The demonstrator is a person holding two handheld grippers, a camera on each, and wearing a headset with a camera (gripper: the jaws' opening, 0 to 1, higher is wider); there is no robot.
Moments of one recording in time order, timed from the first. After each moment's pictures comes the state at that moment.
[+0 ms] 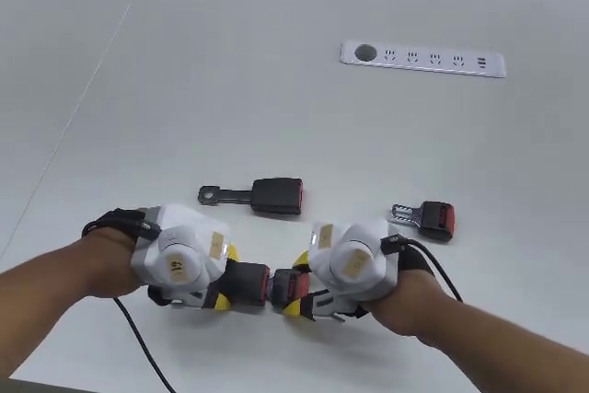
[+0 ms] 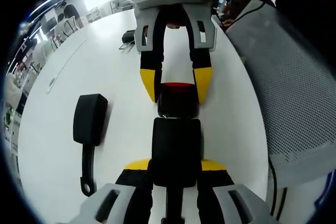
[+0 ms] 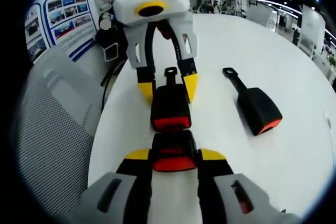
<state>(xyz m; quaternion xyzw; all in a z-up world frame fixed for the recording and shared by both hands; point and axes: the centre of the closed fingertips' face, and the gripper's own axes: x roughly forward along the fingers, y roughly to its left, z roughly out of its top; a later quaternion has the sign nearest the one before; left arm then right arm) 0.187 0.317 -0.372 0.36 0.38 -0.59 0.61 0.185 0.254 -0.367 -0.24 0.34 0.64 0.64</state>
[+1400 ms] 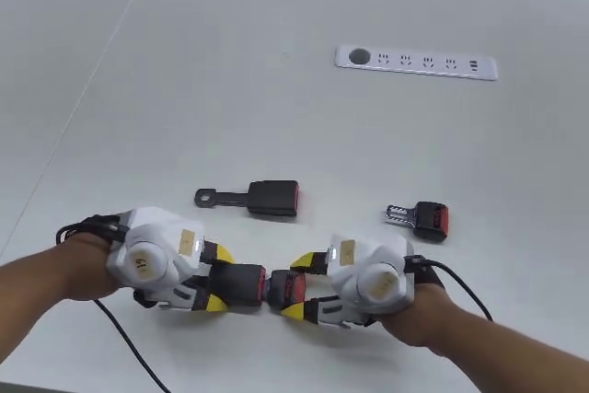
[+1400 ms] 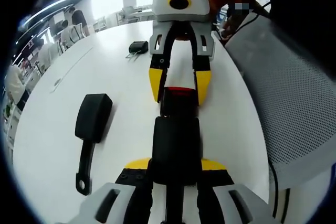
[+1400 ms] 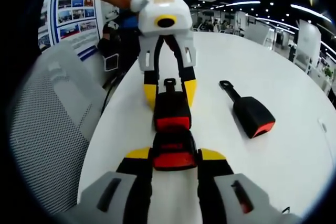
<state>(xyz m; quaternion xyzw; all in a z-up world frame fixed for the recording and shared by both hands) 0.187 0.317 -0.373 0.30 0.34 -0.61 0.64 0.185 0.251 -0.364 -0.22 0.27 0.65 0.67</state>
